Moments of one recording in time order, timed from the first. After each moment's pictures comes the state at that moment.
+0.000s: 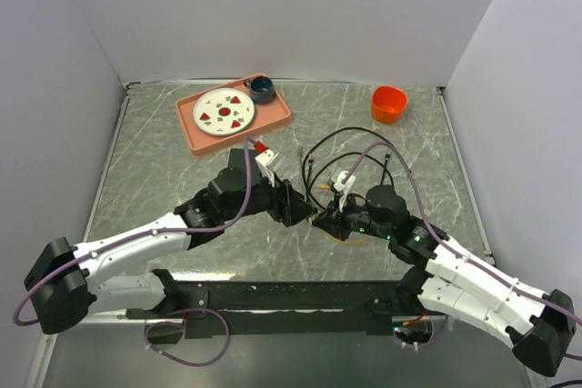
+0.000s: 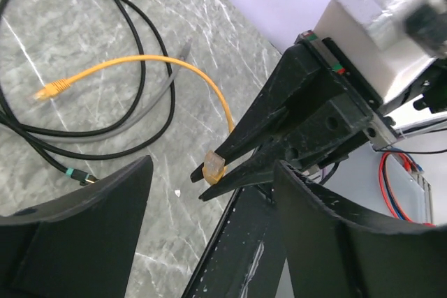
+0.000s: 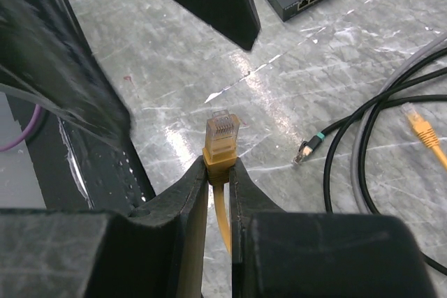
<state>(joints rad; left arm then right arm) -0.92 1.12 0.71 0.25 0.27 -0.55 0.80 0.74 0.53 -0.18 -0.29 0.09</state>
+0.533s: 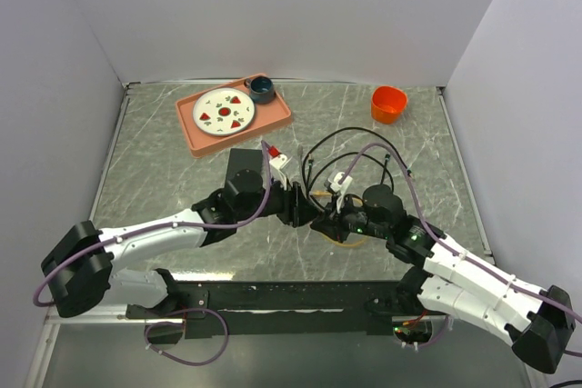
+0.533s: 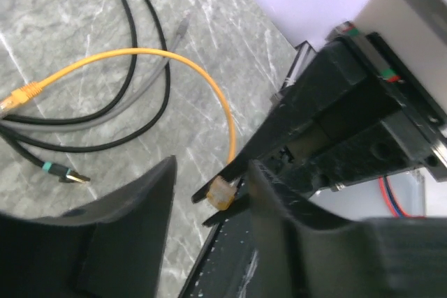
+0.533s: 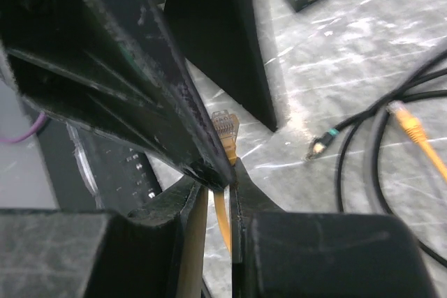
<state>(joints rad) -0.96 1.26 0.71 0.33 0.28 -0.59 0.81 0.77 0.53 -0.17 -0.31 0.12</state>
